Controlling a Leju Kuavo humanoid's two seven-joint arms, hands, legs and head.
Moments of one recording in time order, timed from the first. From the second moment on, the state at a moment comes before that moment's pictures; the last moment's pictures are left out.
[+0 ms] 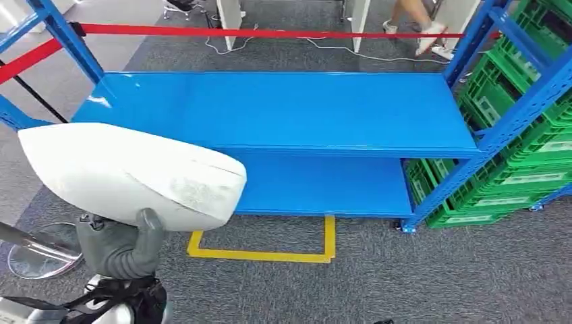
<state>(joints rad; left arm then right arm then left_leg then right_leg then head) 0.10 -0.08 -0.57 -1.95 -0.06 0.27 -0.70 -0.10 0.19 -1.04 -0.21 1.36 -0.33 0.24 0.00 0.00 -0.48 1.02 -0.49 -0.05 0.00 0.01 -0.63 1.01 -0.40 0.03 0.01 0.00</state>
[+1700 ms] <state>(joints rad) 0.11 -0.08 -0.56 -1.93 -0.04 0.26 -0.70 -0.09 0.19 -1.03 -0.21 1.41 -0.42 0.14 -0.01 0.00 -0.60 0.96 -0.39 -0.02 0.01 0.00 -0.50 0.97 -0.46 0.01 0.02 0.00</state>
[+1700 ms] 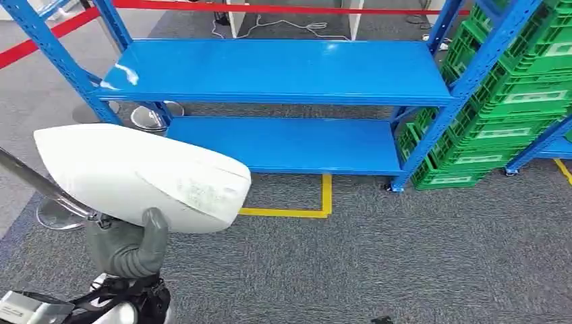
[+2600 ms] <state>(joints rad) 0.11 -0.08 -0.56 -1.95 -0.05 0.29 -0.70 -0.10 0.19 -1.01 -0.21 1.41 -0.40 0.09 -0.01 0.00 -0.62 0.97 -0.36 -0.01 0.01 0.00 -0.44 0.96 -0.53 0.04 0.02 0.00</state>
